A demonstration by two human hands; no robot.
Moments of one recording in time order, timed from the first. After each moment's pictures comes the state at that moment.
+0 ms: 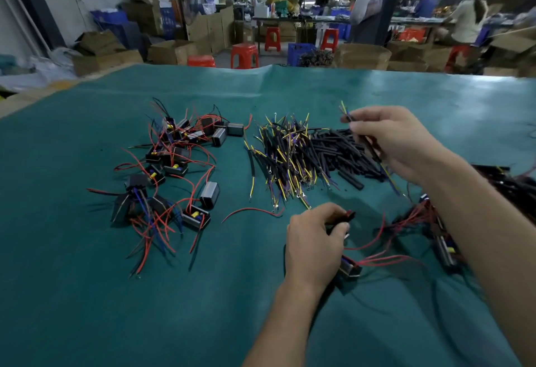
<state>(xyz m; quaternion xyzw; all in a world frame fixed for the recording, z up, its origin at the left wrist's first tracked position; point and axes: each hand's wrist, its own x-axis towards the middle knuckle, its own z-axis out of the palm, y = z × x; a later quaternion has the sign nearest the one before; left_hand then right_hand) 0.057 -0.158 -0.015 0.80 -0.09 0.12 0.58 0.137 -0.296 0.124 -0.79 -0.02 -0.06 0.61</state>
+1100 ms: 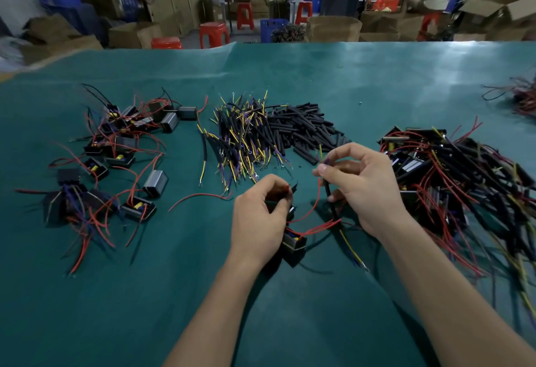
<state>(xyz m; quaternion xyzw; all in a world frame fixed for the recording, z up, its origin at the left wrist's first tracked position) 0.057 -0.159 -0.009 0.79 -0.10 0.12 0.60 0.059 -0.331 0.036 -0.73 0.03 -0.13 0.67</state>
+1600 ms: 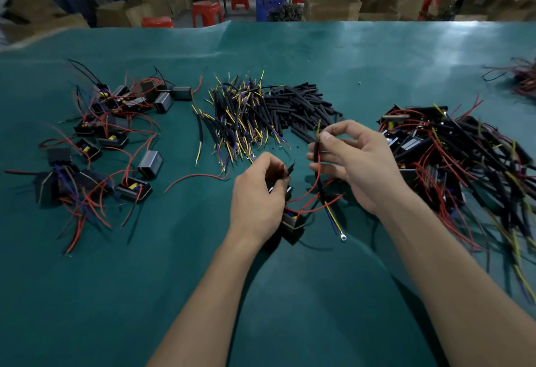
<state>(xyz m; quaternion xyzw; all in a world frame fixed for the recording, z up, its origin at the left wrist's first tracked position) 0.059 -0.160 -0.010 0.81 -0.09 0.12 0.57 0.057 -0.326 0.042 -0.65 0.04 -0.08 0.76</state>
